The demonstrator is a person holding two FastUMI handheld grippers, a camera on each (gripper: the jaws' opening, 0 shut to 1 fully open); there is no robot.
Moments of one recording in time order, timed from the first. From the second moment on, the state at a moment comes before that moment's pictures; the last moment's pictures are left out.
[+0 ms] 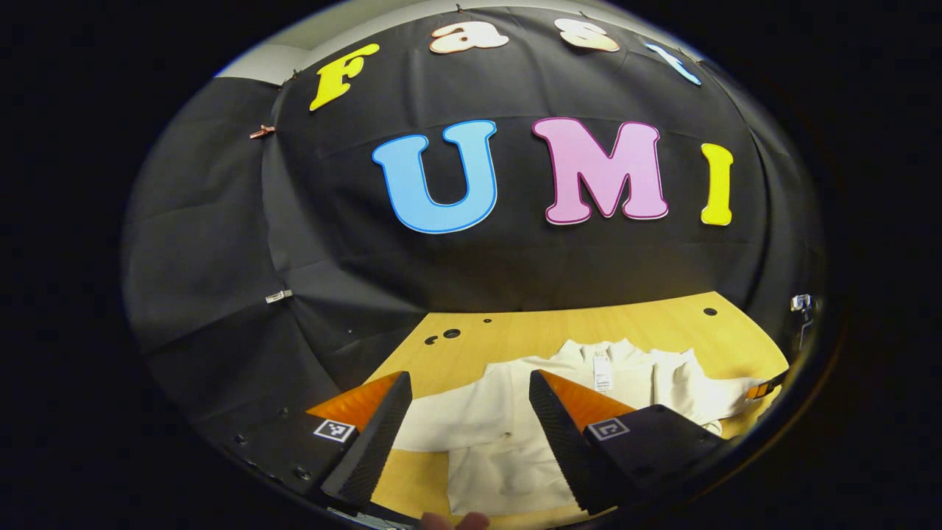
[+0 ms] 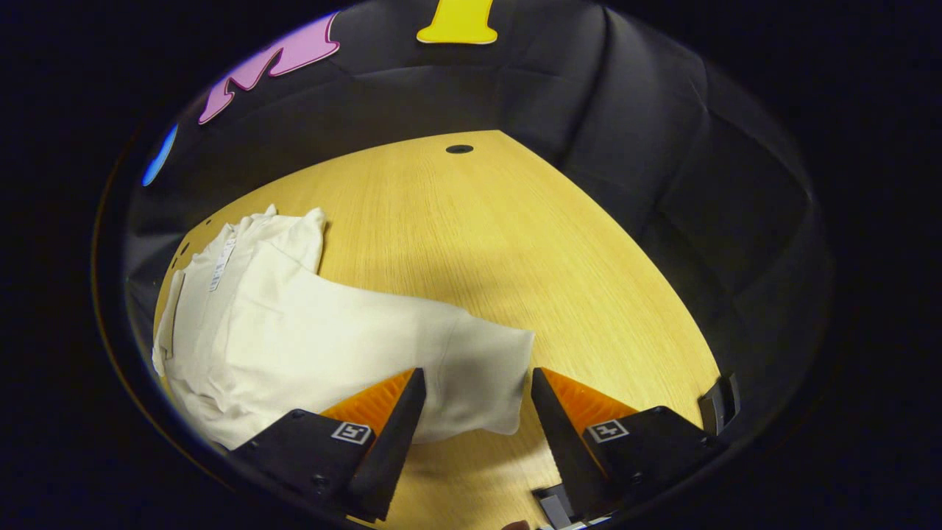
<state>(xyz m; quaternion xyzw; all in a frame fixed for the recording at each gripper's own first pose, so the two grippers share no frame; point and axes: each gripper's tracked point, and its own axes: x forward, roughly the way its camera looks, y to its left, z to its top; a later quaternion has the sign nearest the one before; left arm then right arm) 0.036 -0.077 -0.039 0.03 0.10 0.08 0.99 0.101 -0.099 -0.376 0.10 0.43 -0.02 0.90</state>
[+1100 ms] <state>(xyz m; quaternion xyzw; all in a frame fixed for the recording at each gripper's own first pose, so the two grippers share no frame) 0.067 0.057 -0.074 -0.03 0.10 0.05 0.99 0.099 0.029 -0.220 0.22 0.29 0.03 0.93</state>
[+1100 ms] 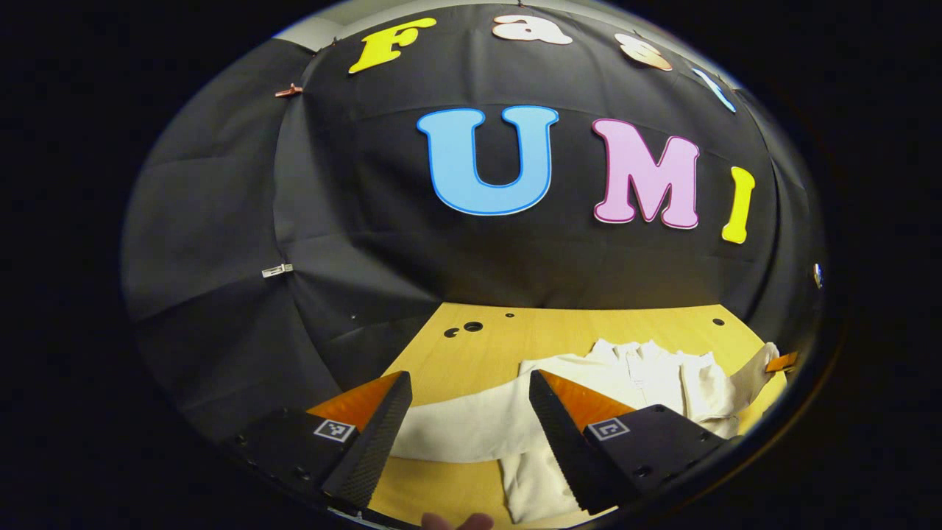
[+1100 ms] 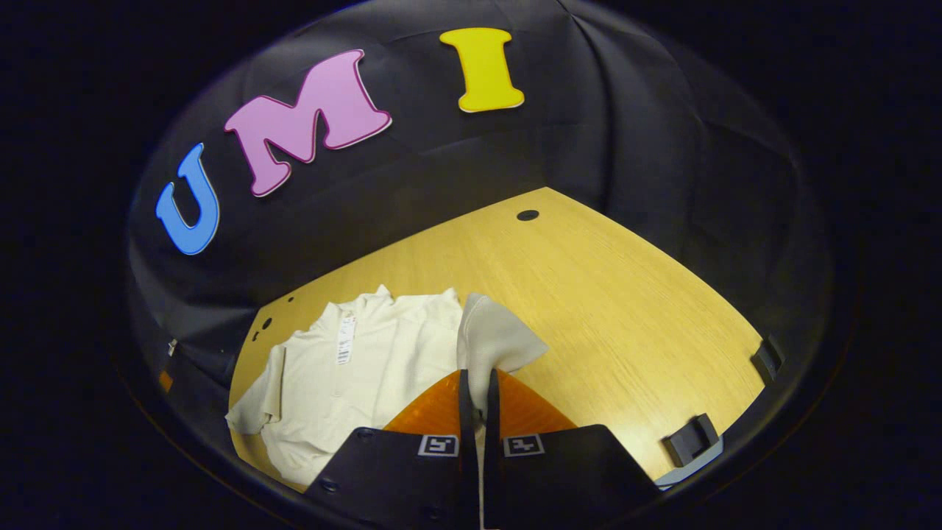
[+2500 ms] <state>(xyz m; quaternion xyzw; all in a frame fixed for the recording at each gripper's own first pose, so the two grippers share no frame) 0.075 0.196 -0.185 -0.04 0.18 0.11 0.98 0.060 0.385 -0.271 0.14 0.39 0.26 0.87</state>
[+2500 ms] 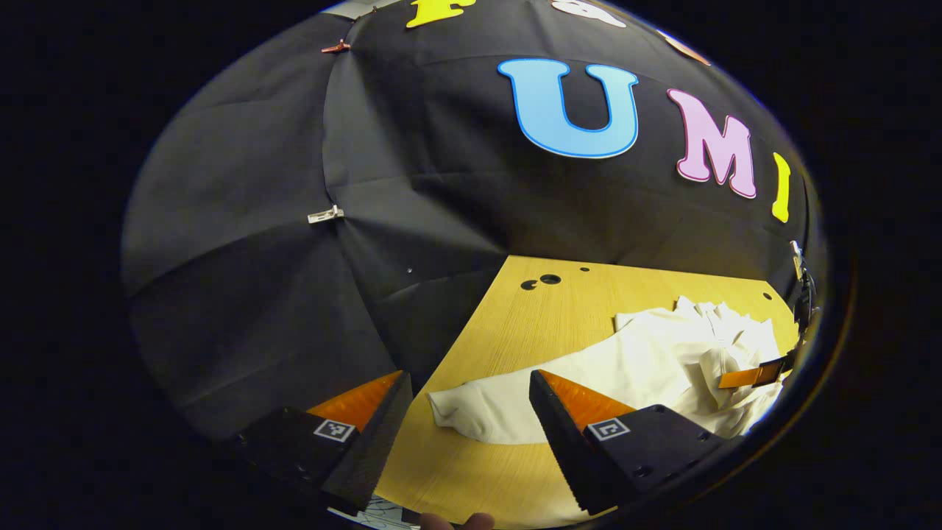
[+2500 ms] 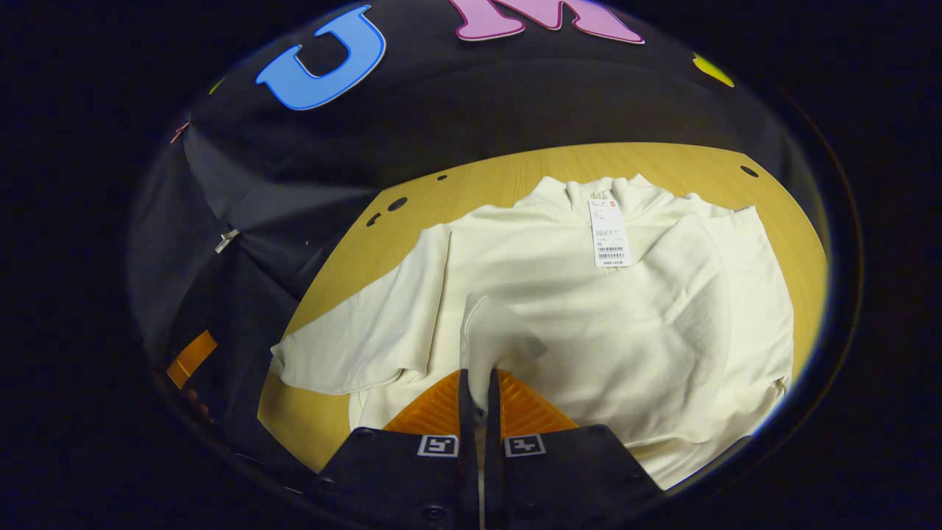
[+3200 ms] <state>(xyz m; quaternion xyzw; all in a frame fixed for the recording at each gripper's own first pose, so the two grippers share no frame) 0.108 0.211 -0.283 -0.05 0.30 0.12 0.94 0.045 0.382 -0.230 0.20 0.38 0.30 0.85</state>
